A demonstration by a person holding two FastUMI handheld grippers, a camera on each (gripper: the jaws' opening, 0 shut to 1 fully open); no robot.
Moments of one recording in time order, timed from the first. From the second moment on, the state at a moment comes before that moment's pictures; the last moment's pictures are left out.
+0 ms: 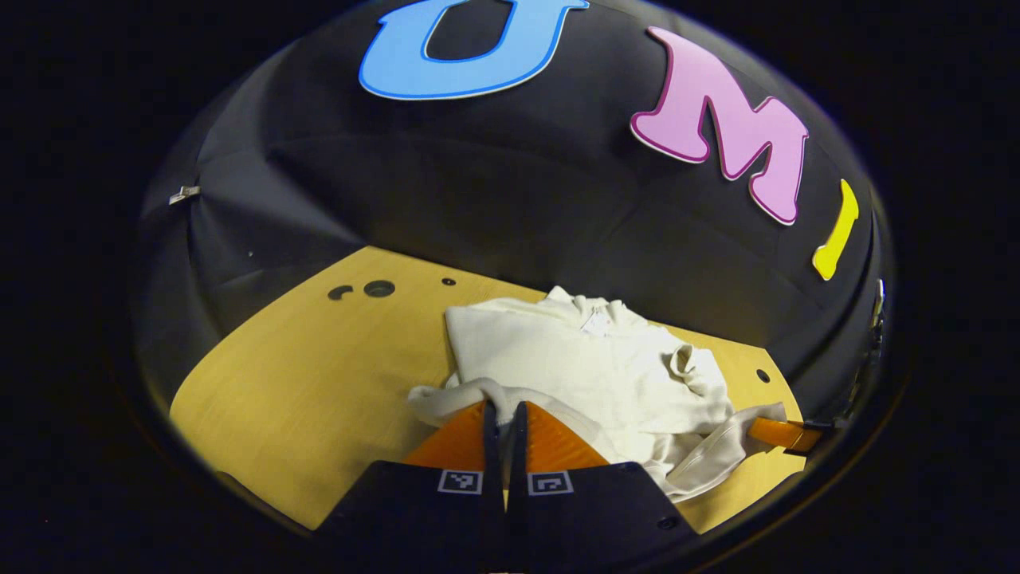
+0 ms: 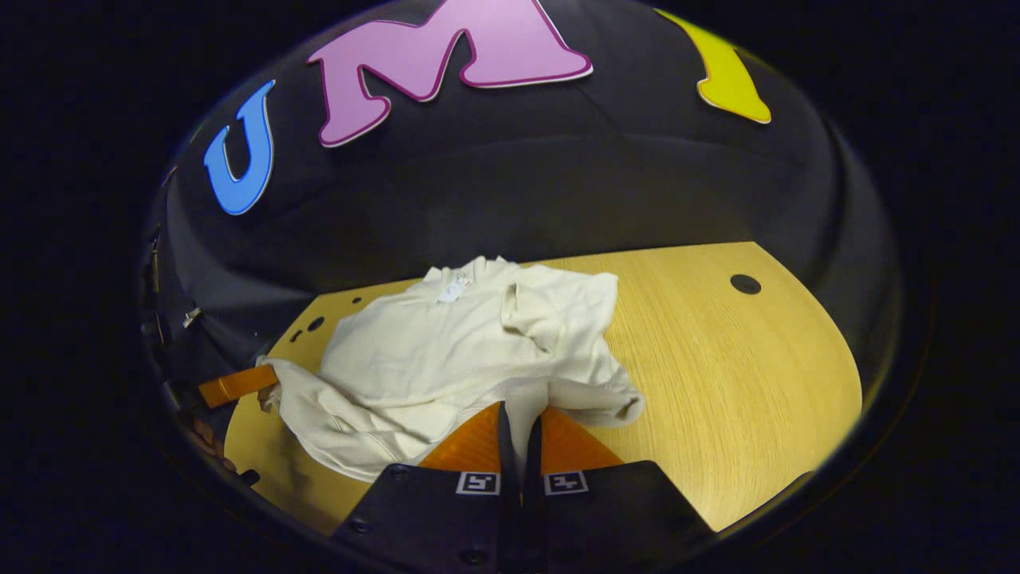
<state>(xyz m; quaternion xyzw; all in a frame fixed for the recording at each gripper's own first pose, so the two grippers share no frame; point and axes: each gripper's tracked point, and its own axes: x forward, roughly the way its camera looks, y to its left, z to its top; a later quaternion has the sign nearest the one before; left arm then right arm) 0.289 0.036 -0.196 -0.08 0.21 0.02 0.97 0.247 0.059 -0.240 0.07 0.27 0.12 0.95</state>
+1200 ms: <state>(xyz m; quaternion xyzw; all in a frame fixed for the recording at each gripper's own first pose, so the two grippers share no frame) 0.486 0.054 -0.219 -0.02 0.18 0.01 0.98 0.442 0.085 -0.238 -0.01 0.13 0.06 0.99</state>
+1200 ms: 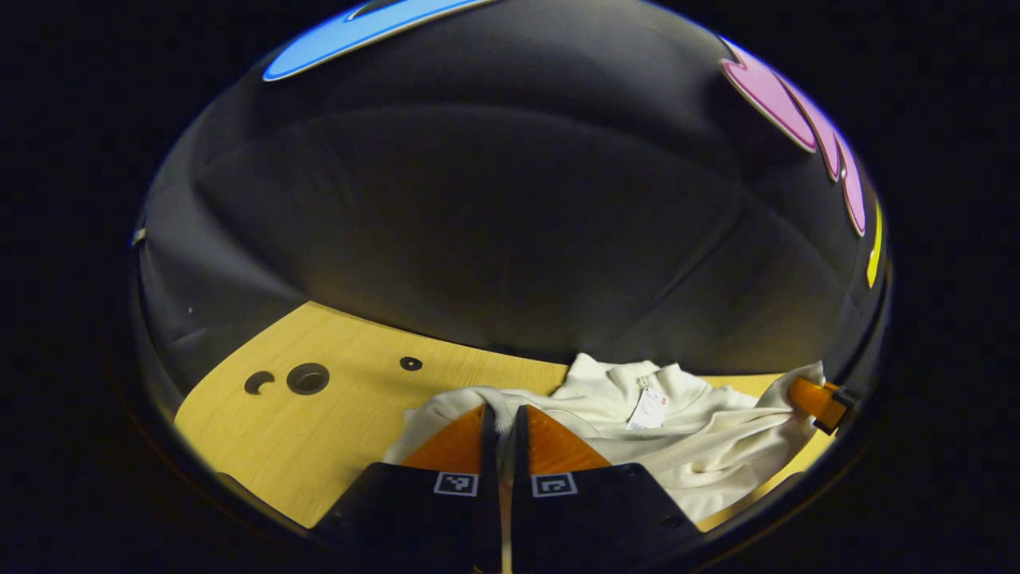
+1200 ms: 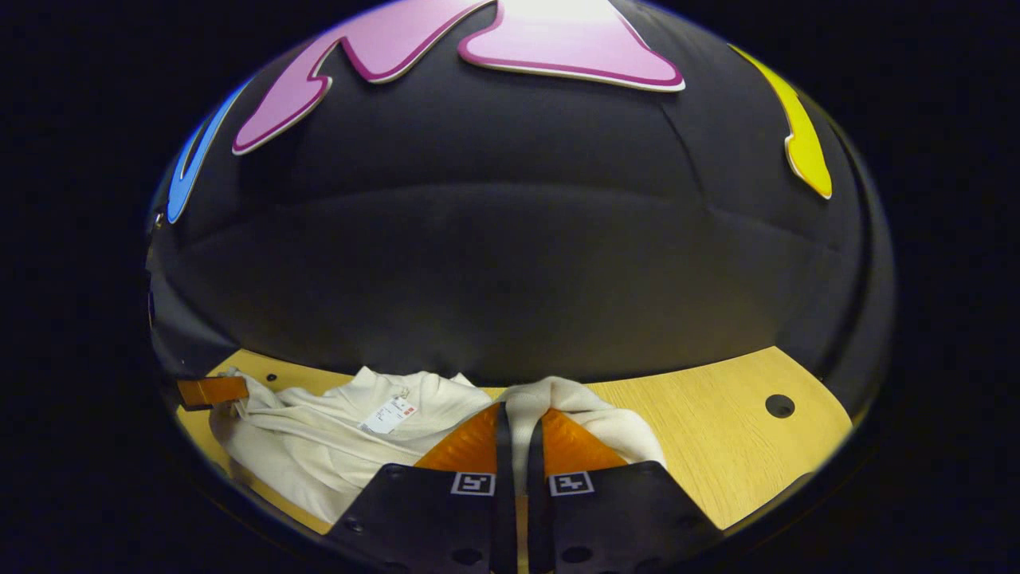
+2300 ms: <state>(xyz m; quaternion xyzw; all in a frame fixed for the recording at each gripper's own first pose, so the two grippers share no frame) 0.316 0.030 0.007 0.00 0.02 -0.04 1.00 0.303 0.051 -0.074 -0.03 0.04 0.03 1.00</state>
